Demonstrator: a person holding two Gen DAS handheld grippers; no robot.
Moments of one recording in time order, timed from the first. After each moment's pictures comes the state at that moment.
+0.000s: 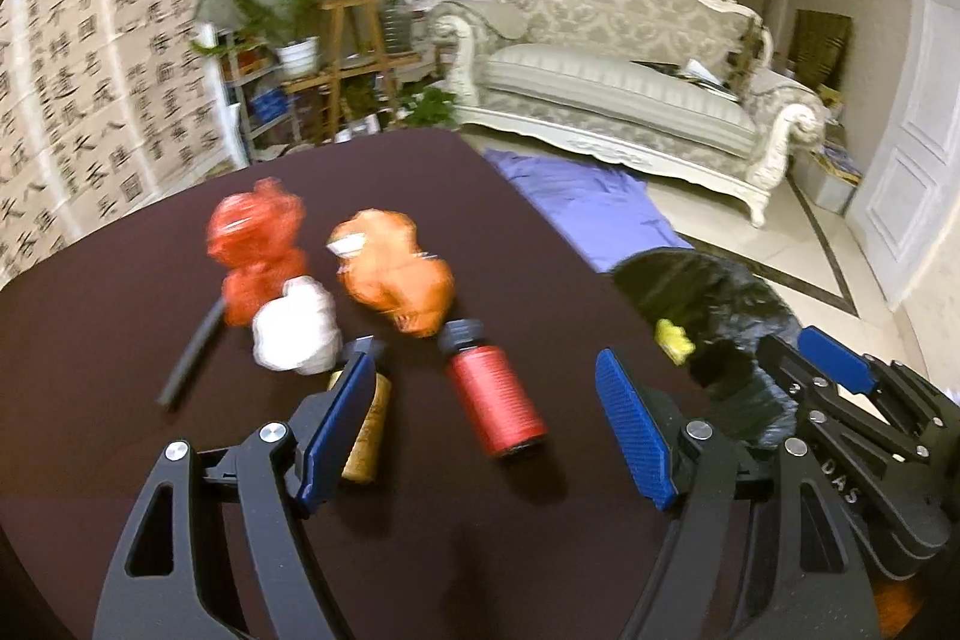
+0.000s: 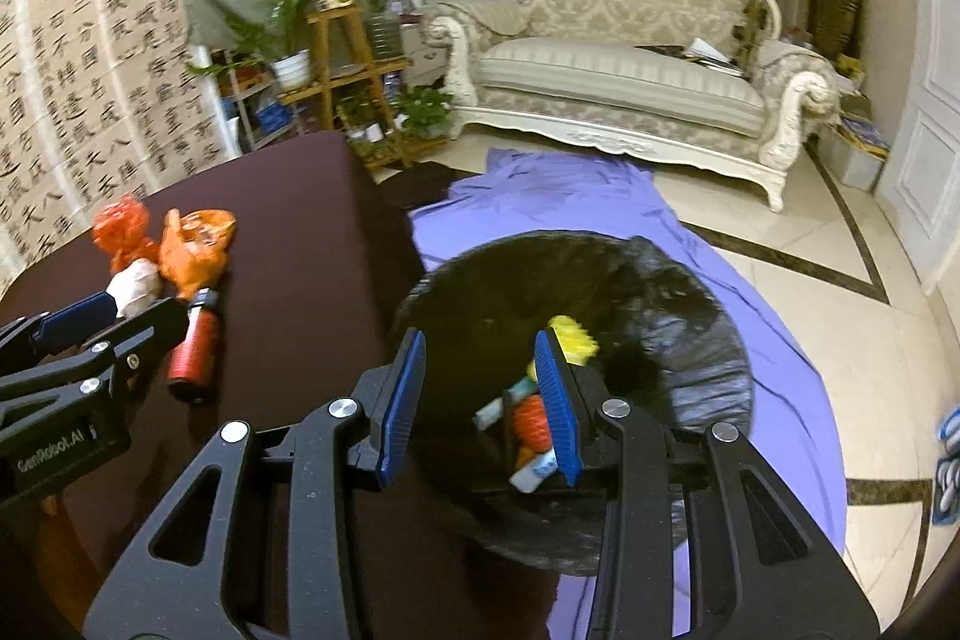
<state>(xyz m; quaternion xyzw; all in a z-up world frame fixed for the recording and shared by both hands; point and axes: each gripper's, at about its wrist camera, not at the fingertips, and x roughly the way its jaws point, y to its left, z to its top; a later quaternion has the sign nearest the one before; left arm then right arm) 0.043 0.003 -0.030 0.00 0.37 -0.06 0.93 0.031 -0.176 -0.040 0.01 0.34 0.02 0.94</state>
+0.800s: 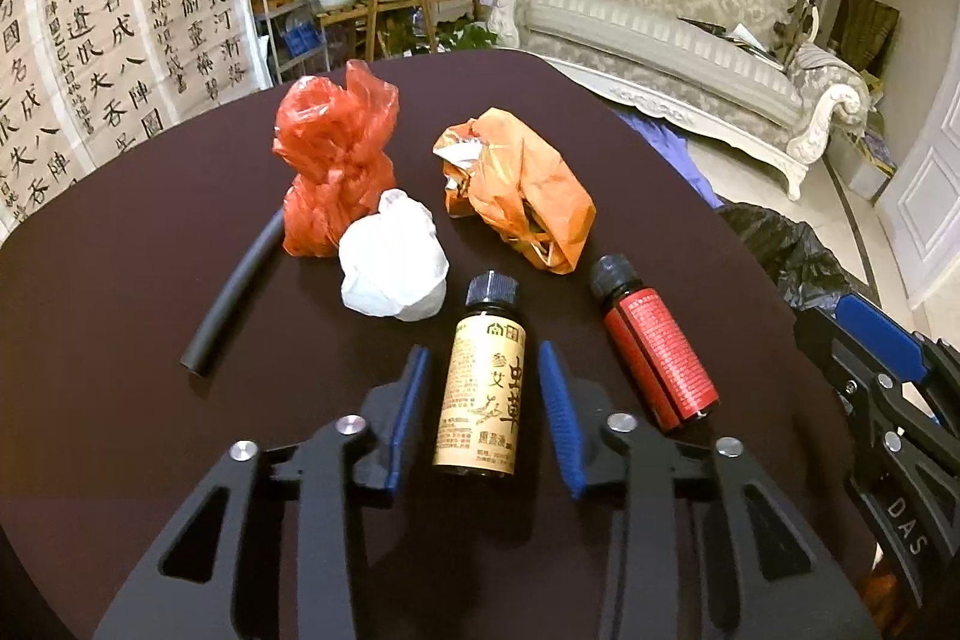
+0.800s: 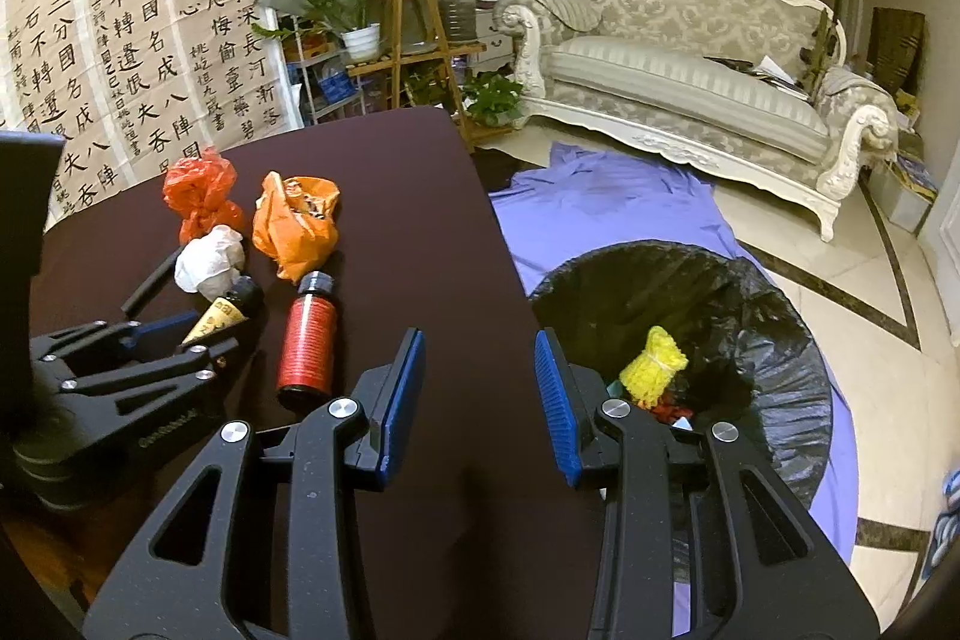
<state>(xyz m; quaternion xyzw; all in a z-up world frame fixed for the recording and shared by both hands) 0.061 0.048 -0.064 -0.01 0.43 -0.03 0.90 0.042 -0.107 -0.042 -0.02 0.36 0.08 0.93</state>
